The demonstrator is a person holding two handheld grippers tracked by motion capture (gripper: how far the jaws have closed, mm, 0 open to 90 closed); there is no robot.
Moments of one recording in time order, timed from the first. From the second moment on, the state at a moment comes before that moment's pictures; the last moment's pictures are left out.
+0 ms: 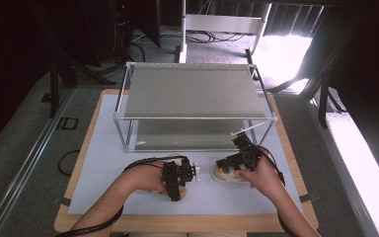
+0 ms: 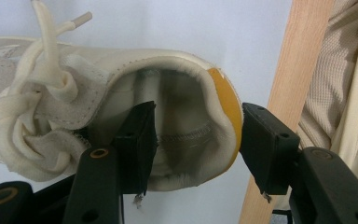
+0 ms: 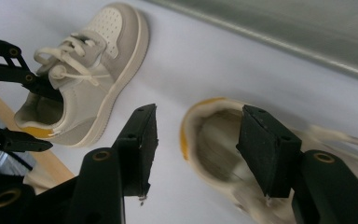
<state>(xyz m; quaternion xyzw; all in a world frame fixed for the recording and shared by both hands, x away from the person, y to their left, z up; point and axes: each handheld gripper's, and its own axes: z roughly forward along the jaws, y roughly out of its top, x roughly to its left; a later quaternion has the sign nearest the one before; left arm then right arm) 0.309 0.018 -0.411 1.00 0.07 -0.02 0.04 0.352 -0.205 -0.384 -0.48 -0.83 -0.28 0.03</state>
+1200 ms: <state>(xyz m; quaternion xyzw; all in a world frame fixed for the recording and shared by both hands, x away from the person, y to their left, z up) 0.310 0.019 -0.411 1.00 0.07 -0.02 0.05 0.363 -0.171 -0.409 -0.42 -0.89 -0.17 0.06</state>
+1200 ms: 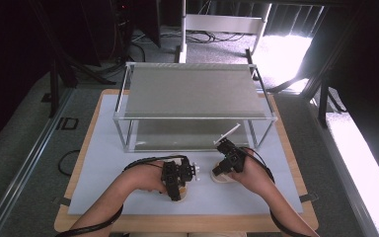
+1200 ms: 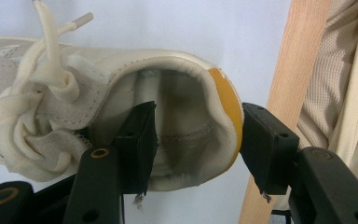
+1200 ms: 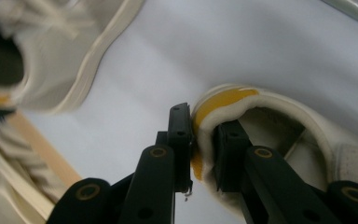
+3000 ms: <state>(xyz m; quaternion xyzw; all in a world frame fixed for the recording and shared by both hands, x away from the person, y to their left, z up) 0.309 0.023 -0.412 0.99 0.08 -0.04 0.07 0.317 -0.193 -0.398 -0.14 -0.98 -0.12 0.07</state>
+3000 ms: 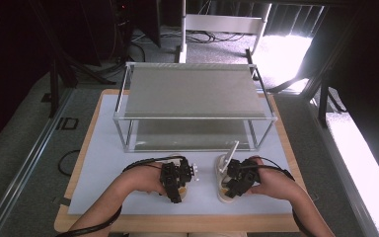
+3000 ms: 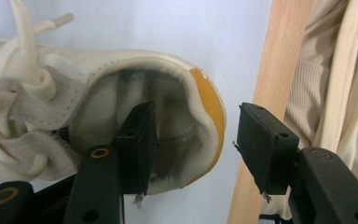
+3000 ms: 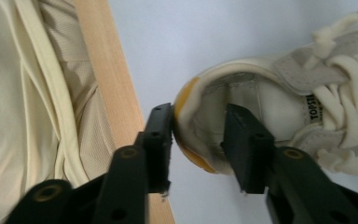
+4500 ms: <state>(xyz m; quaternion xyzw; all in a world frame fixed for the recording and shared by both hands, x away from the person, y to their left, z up) 0.300 0.010 -0.411 0.99 -0.06 -0.06 0.08 0.329 -0.174 -0.399 -0.08 -0.99 -0.10 0.04</state>
